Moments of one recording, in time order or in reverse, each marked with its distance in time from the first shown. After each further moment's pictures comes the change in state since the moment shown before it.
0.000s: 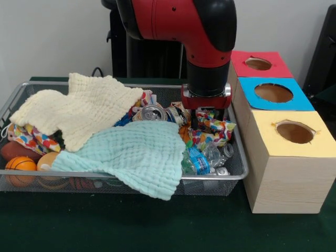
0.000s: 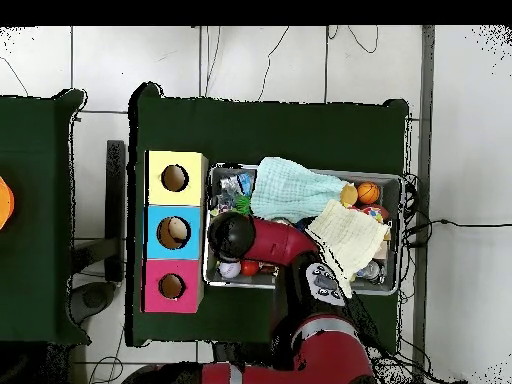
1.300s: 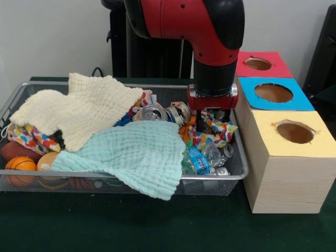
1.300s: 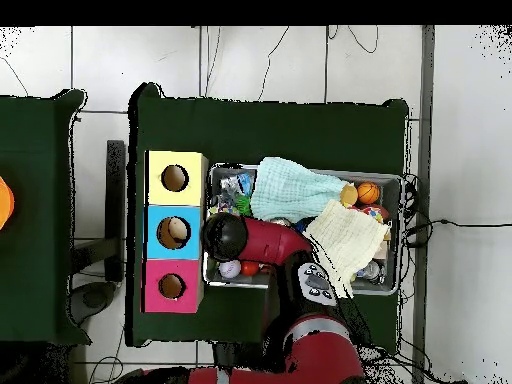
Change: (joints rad) arm 0.022 -0.007 0.000 0.002 0.000 -0.040 0.000
